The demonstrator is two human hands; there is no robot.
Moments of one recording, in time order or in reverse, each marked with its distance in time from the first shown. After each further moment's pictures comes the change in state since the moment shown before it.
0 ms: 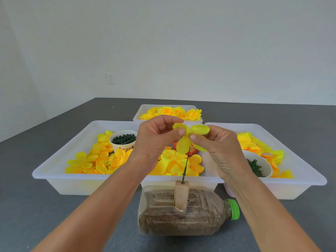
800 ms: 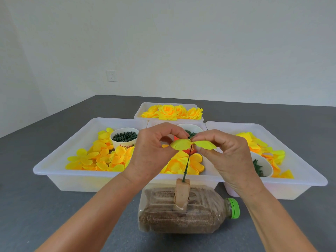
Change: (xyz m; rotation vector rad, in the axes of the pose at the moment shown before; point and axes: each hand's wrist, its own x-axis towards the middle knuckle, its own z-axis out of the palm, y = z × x) left_hand -0.025 0.004 -0.002 0.449 -0.014 0.293; right_hand -0.025 -0.009 -0.007 -0.364 -0.084 -0.441
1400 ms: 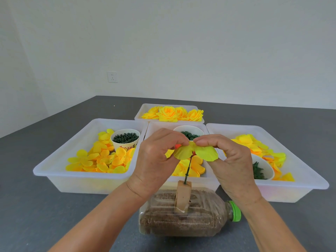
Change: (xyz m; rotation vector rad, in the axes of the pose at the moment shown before) left_hand -0.009 -0.010 0.004 0.287 0.085 0.361; right_hand -0.008 0.009 0.007 -0.037 0.115 -0.079
